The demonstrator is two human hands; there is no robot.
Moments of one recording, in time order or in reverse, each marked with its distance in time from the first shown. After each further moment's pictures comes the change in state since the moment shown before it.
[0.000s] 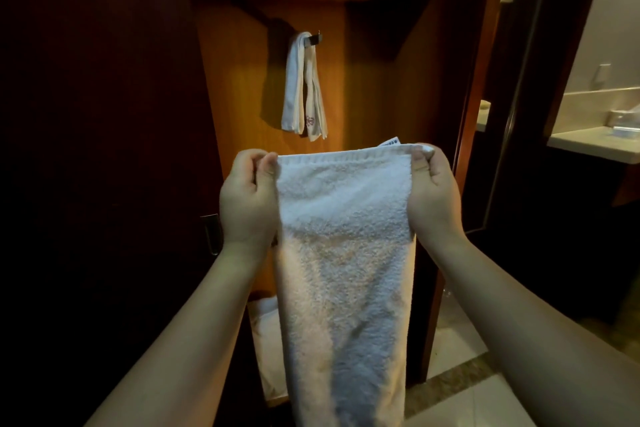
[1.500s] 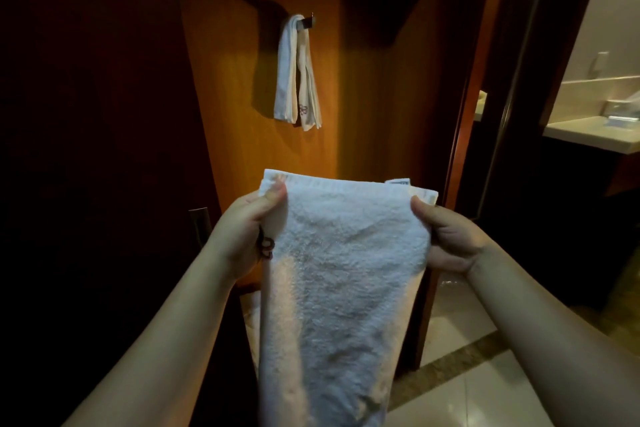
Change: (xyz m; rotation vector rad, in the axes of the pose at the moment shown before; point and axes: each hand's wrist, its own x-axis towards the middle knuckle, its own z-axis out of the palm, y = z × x) left_hand -0.012 -0.026 -0.006 -0.681 -0.592 -0.732; right_hand -0.003 0.061 -0.045 0.831 -0.770 0.823
